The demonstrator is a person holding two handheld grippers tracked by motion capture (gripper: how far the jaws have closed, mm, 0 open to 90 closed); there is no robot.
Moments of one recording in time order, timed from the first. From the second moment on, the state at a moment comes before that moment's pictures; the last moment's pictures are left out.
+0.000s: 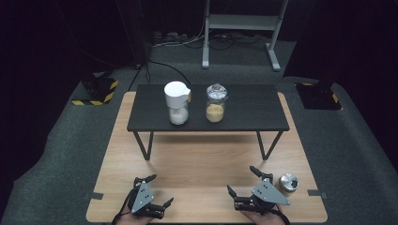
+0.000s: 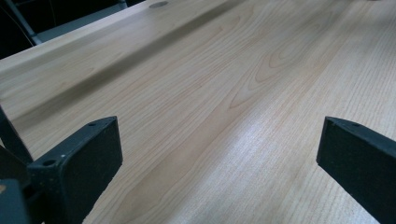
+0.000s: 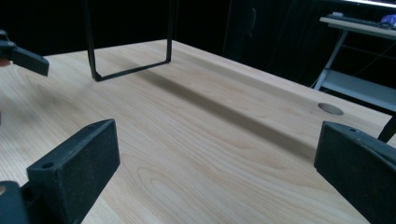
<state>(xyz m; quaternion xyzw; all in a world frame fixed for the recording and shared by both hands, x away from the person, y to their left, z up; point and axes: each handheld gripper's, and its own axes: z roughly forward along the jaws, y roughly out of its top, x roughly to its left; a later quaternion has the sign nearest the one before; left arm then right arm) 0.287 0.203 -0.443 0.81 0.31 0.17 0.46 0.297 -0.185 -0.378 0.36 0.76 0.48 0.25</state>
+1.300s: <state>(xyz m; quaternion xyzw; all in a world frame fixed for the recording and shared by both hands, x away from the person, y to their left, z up) 0.287 0.203 -0.443 0.81 0.30 0.17 0.47 0.282 -0.258 -0.352 0.41 0.72 0.47 0.29</state>
